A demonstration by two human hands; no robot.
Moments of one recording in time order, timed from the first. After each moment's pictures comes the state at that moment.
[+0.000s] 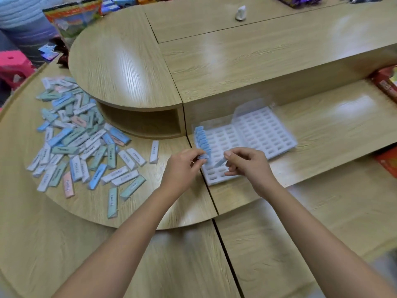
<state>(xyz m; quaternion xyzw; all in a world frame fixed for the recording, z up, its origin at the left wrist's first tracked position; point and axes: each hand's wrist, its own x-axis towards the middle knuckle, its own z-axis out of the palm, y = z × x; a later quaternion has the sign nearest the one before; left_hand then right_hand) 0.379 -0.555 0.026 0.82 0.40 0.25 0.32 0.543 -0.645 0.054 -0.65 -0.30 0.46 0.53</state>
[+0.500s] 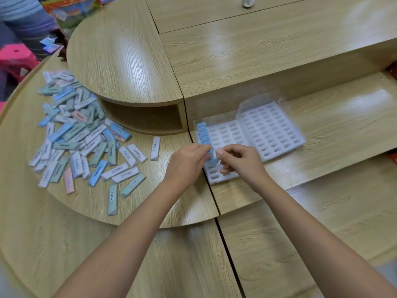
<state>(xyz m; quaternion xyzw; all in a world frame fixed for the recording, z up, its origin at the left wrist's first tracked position) 0.391 -0.546 0.016 0.90 0.34 0.22 0.16 0.541 -0.625 0.035 -0.67 -0.34 0.45 0.48</state>
